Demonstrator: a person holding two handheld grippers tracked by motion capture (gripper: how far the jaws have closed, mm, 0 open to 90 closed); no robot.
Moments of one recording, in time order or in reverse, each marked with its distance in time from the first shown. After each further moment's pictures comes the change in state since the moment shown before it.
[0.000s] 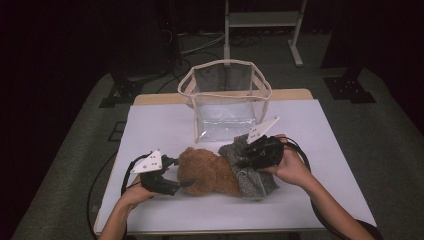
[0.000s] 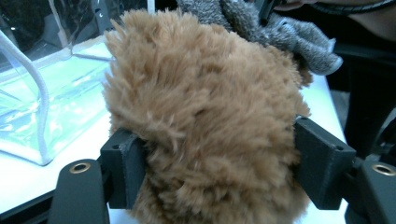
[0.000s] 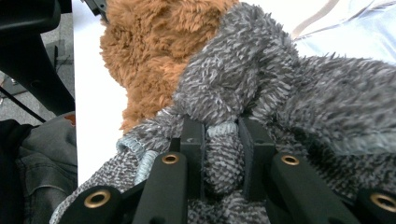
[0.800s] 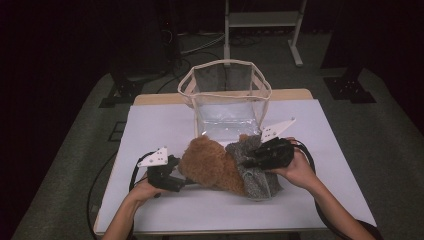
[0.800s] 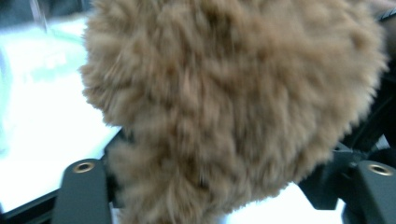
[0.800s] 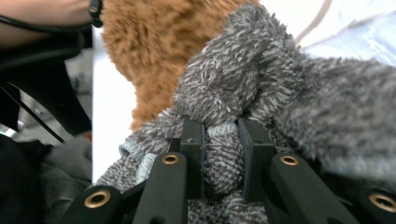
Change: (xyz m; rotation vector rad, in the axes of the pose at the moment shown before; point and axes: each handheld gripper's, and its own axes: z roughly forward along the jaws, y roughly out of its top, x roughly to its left) left arm 0.010 0.003 0.021 0.006 -0.060 -0.069; right arm -0.008 -0.025 -0.013 -0.146 0.062 0.050
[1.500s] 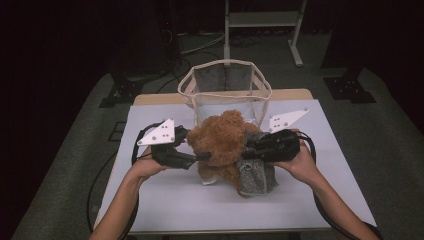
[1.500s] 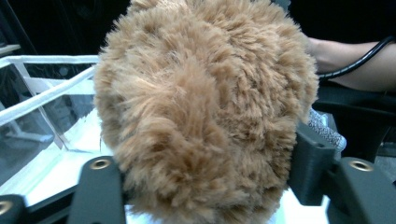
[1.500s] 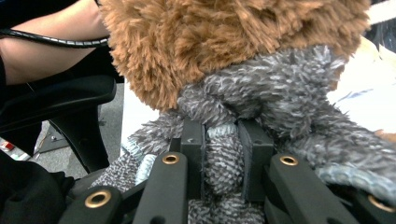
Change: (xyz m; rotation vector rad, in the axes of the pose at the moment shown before) left arm -0.023 0.111 0.006 -0.053 -0.008 0.244; right arm 0.012 0.025 -0.028 -0.164 0.048 -0.057
